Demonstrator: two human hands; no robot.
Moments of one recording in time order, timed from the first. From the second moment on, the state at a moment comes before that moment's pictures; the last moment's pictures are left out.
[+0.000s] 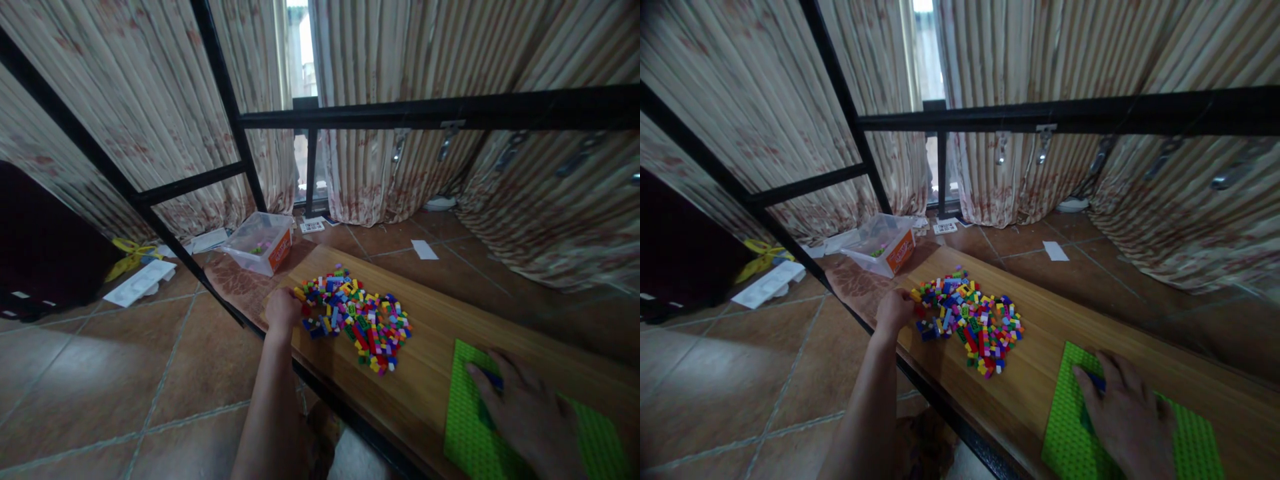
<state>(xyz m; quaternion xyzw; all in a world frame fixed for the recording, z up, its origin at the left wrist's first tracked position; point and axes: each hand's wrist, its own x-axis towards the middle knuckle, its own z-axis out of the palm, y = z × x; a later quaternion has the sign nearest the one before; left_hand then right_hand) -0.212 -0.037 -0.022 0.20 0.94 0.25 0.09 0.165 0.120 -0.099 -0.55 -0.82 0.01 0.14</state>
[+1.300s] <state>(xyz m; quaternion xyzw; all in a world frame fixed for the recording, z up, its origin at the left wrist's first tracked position) -0.106 0.030 -0.015 0.45 0.80 0.37 0.13 0.150 0.089 -0.040 -0.52 -0.54 0.46 0.48</state>
